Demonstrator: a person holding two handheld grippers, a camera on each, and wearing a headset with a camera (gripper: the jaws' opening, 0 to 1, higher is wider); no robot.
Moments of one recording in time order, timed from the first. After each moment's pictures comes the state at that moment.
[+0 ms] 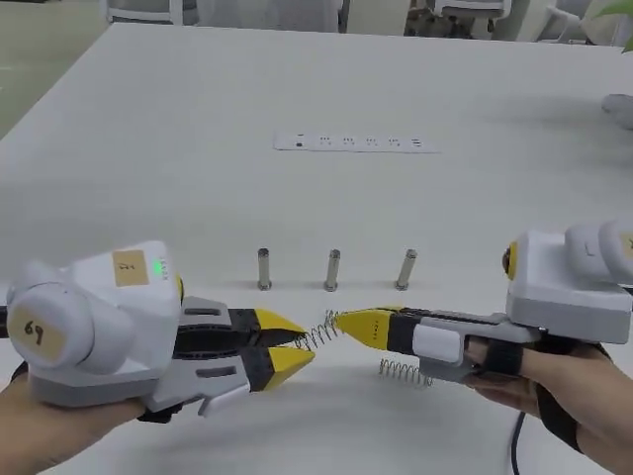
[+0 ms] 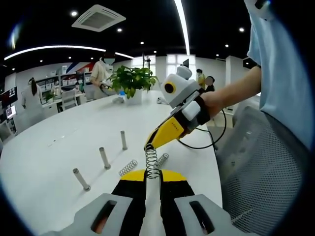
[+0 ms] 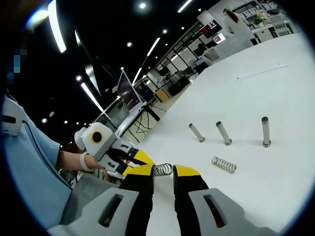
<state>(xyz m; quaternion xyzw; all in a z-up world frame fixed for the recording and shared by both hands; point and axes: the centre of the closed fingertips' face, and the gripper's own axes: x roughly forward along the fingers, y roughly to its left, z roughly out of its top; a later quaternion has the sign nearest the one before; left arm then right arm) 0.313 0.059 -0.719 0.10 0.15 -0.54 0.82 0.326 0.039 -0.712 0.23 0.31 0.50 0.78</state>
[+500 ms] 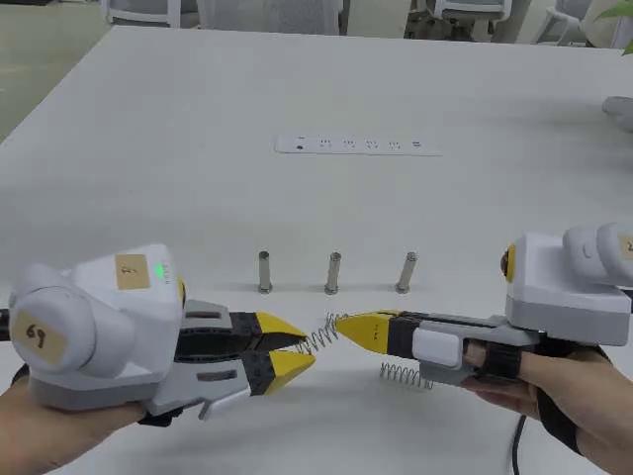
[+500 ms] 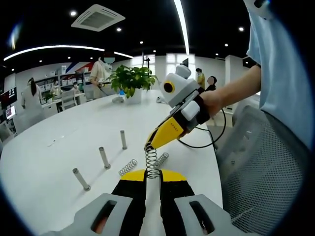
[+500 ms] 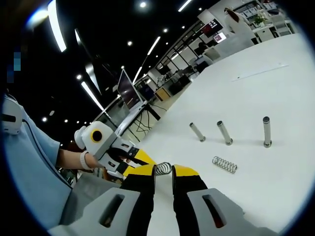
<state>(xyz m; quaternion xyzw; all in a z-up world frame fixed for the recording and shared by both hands) 0.313 0.059 -0.722 0.11 0.16 -0.54 0.82 0.325 0.040 -0.712 0.22 0.31 0.50 0.78</state>
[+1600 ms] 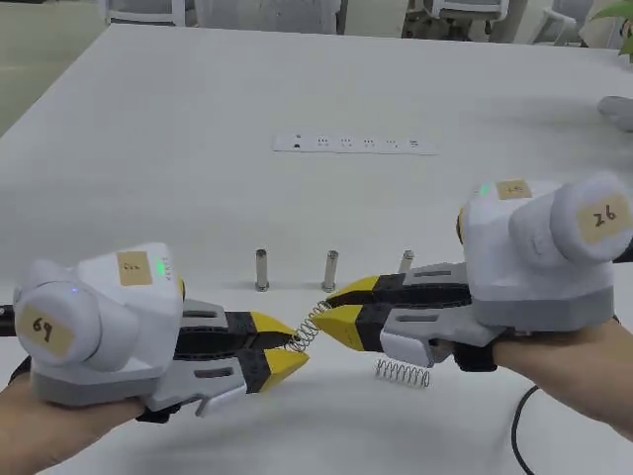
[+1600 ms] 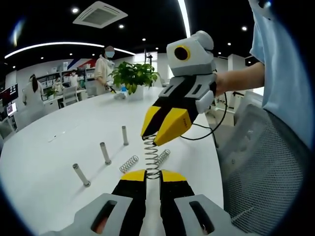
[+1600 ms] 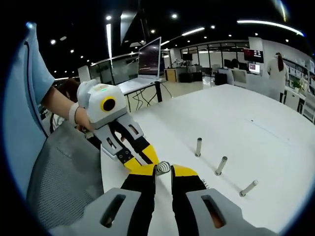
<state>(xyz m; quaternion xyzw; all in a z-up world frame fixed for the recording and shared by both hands) 0.312 0.062 -0.727 0.11 0.17 -0.53 0.82 0.318 0.058 -0.695 -0.09 0.24 0.54 0.80</state>
